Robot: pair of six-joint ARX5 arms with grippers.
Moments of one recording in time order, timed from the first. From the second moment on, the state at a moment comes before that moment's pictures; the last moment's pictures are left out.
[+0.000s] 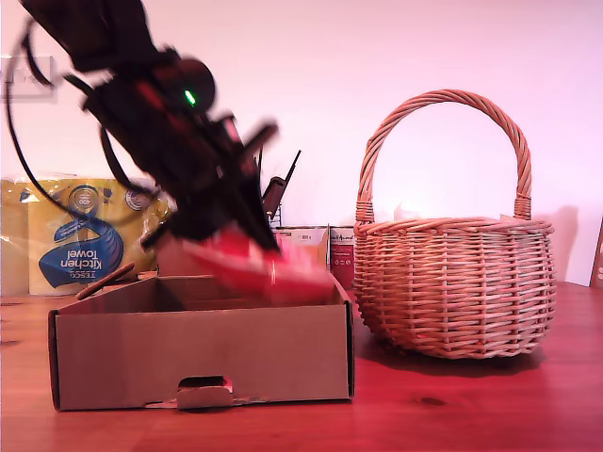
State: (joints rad) left arm -0.46 1.82 1.32 -0.55 0.61 -0.25; right arm 0.39 0.55 0.82 -0.88 -0.28 -0.34
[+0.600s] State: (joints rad) left arm -0.51 1.66 1.33 -0.52 0.78 -0.14; right arm 0.39 0.55 0.82 -0.88 -0.28 -0.34
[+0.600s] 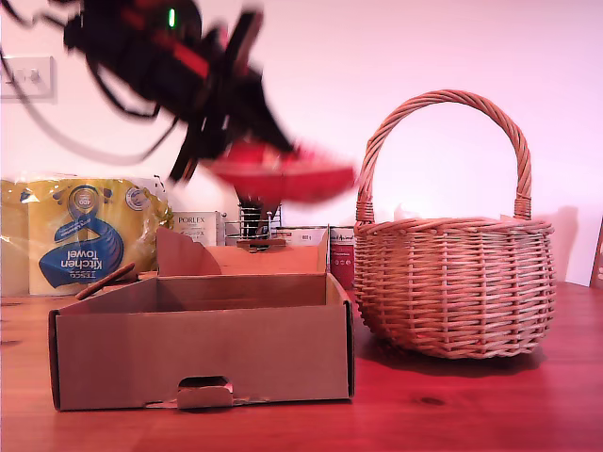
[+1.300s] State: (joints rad) left arm -0.83 1.66 1.33 0.08 0.39 0.05; right arm 0.39 0.54 0.82 -0.89 -0.28 -0.30
